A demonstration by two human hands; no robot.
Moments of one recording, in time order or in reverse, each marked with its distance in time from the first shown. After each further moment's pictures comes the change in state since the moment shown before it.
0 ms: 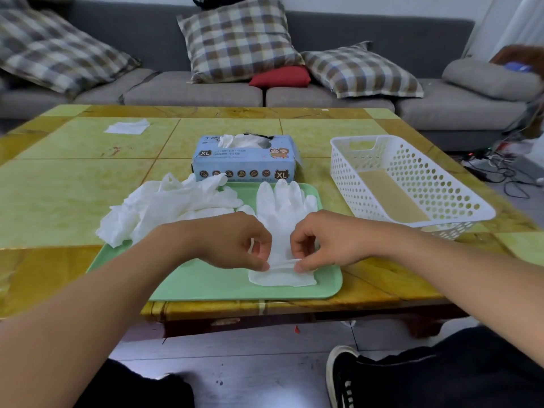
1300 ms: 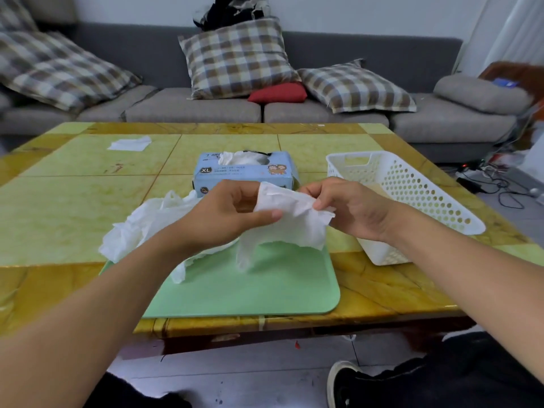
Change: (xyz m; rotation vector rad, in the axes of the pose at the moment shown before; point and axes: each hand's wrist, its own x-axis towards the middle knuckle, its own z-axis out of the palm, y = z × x) left_hand -0.011 0.018 -0.025 -0.686 0.507 0.106; right_hand -0.010 -0.013 -0.048 0.969 0.163 -0.049
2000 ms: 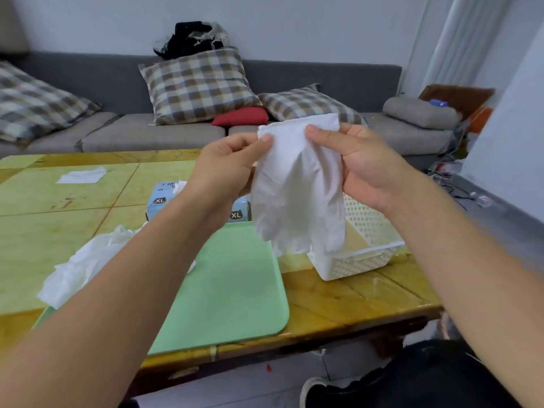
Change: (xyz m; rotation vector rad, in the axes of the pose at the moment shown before) left_hand 0.072 0.105 0.045 -0.482 0.327 -0.014; right_hand -0.058 -0.084 -0.040 0.256 0.525 -0.319
